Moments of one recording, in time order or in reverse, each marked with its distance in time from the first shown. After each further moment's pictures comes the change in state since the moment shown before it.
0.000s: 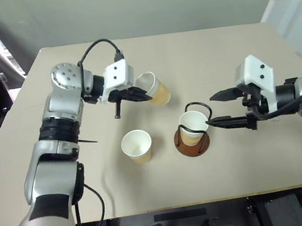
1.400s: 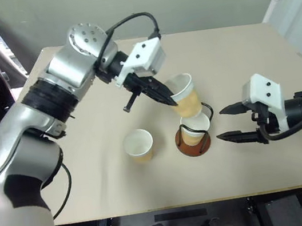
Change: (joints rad) left arm -0.352 0.155 -0.711 -0.172 -0.628 0.088 -0.056; right arm 0.165 -0.096 -0.066 -0.085 0.031 -0.014 0.005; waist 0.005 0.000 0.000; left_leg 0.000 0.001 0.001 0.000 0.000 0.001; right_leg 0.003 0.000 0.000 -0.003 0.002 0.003
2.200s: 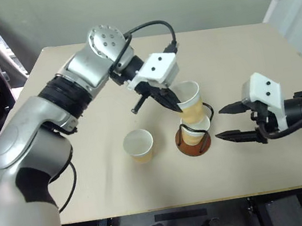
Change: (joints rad) left arm -0.049 -0.065 -0.102 0.069 0.043 -0.137 0.000; right arm -0.006 0.002 -0.003 -0.003 0.030 0.006 -0.036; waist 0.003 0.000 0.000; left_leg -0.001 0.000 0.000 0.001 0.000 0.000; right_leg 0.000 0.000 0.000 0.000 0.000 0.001
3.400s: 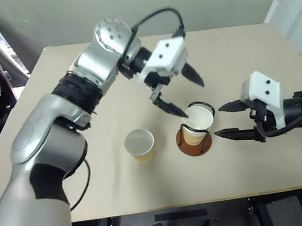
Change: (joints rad) left arm 0.007 -0.123 0.240 0.126 0.009 0.038 -0.003; right arm -0.022 0.064 -0.006 0.005 0.005 -0.005 -0.066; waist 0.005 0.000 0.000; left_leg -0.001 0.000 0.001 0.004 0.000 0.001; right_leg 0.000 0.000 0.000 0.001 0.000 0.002
